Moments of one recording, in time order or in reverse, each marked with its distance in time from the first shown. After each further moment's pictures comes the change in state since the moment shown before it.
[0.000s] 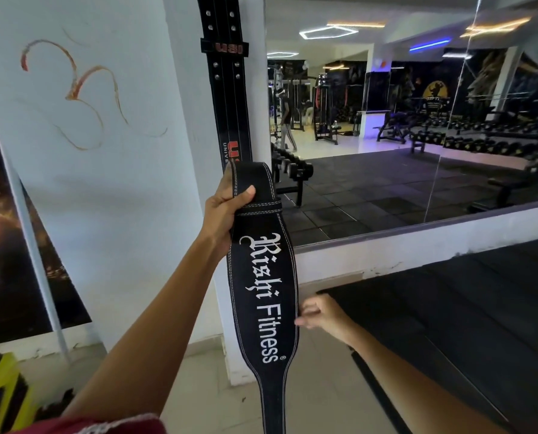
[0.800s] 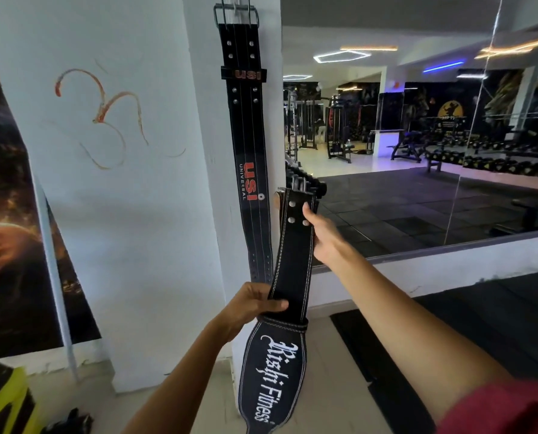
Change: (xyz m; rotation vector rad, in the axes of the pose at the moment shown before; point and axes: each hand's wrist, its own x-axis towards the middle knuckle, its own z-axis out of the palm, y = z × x) left_hand -0.034 -0.080 -0.043 0.380 -0.399 -0.240; right_hand 0.087 -0.158 -0.056 0.899 0.318 0.056
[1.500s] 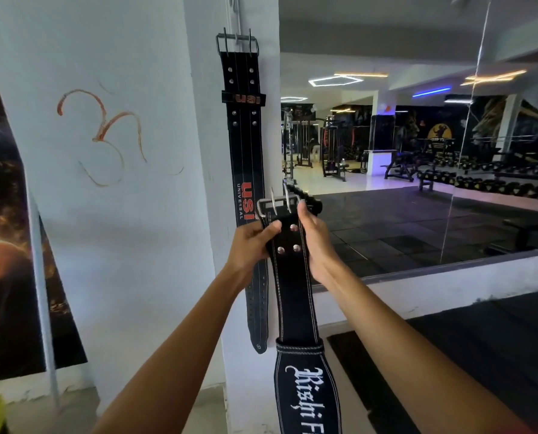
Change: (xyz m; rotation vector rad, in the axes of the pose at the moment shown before) left_hand 0.052 0.106 -0.004 -0.062 0.390 0.281; right_hand -0.018 -0.012 0.018 -0.201 -0.106 -0.371
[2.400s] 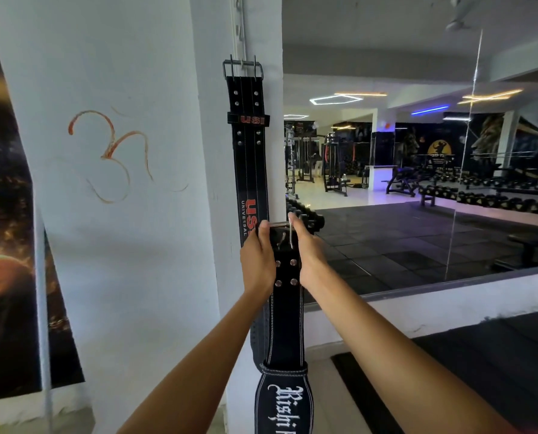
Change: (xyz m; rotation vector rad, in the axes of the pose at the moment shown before) left_hand 0.014 -0.003 0.023 0.234 0.425 0.127; right_hand 0.008 -0.017 0.030 0.087 0.226 0.252
